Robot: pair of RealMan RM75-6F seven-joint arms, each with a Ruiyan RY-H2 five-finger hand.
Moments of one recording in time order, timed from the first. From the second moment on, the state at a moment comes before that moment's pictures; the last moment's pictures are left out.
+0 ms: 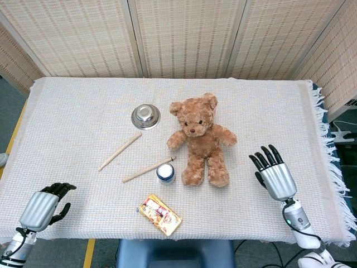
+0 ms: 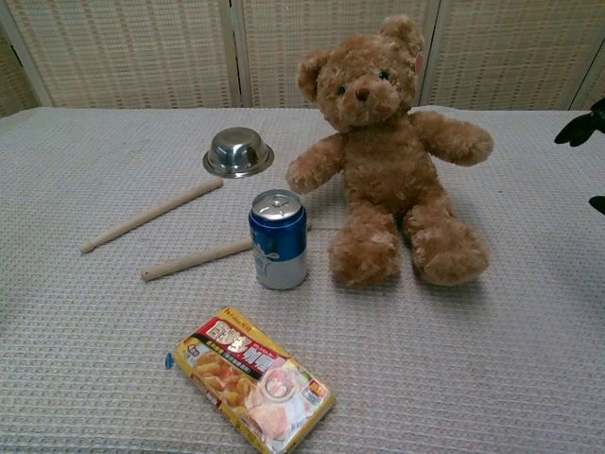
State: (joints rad) left arm -0.18 -1.19 0.05 -1.55 1.65 1.41 0.09; right arm 0.29 -1.56 0.13 -1.08 -1.74 1.50 -0.22
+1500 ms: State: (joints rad) left arm -0.18 -1.18 0.06 -1.55 1.66 1.41 0.07; right arm 0.63 -2.06 0.21 -0.31 -1.55 1.41 0.01
